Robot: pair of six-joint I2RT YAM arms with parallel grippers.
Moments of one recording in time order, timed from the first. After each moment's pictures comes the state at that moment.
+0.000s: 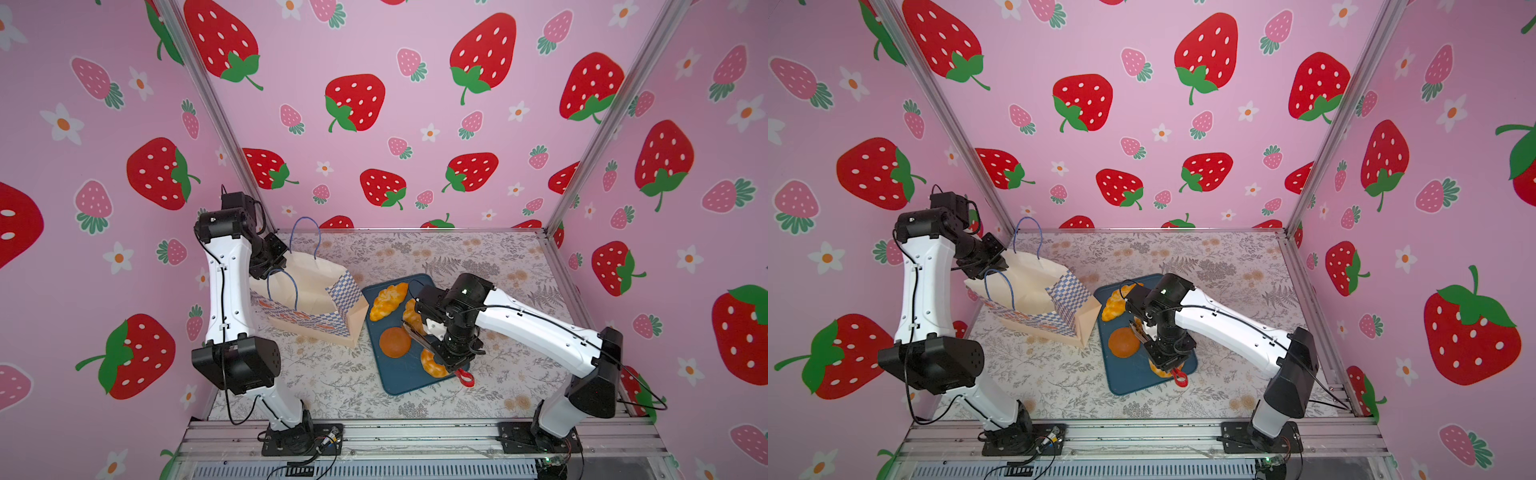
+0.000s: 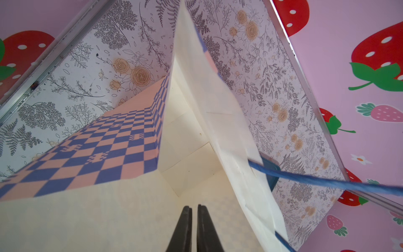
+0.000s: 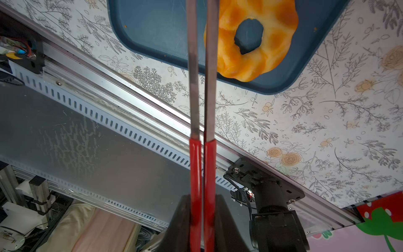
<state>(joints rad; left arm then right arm) 0.25 1.72 2.09 -1.56 0.18 -0.58 0.99 1.65 1.65 -1.70 -0.17 0.40</state>
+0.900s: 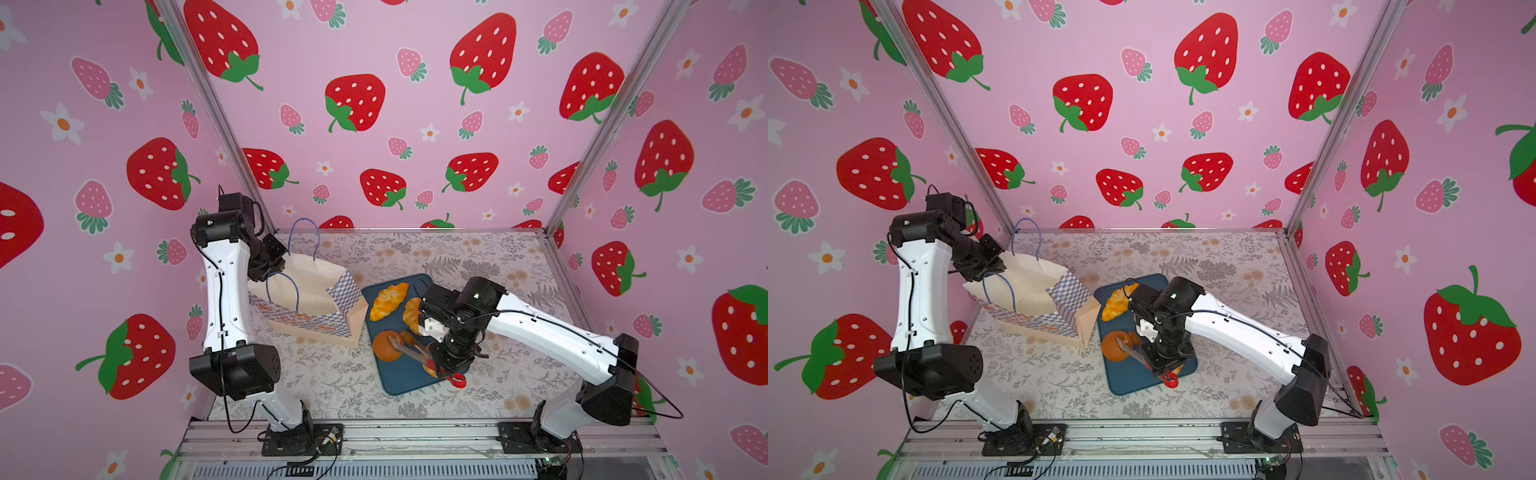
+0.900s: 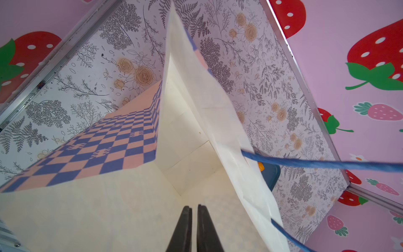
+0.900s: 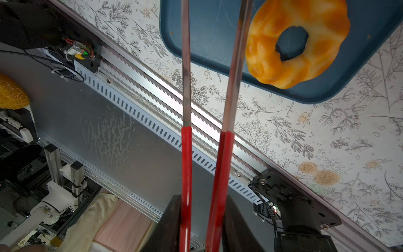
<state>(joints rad) 0.25 1.68 2.07 -1.57 0.17 -0.58 1.00 1.57 1.60 -1.59 -0.31 0.41</state>
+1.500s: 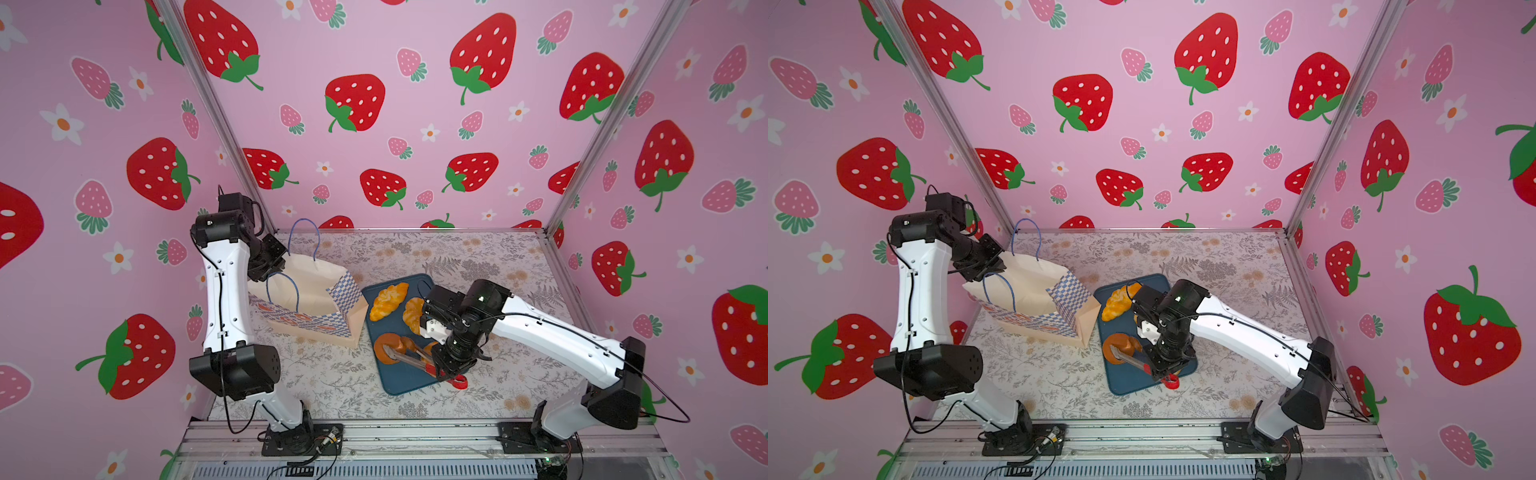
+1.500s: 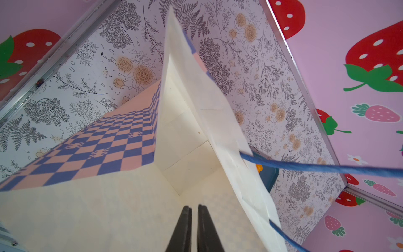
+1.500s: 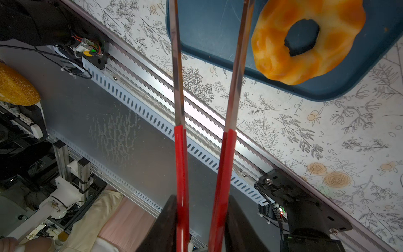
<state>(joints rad) 0.25 1.68 2.07 -1.57 0.18 -0.59 1.00 1.55 1.55 -1.56 -0.35 0.41</state>
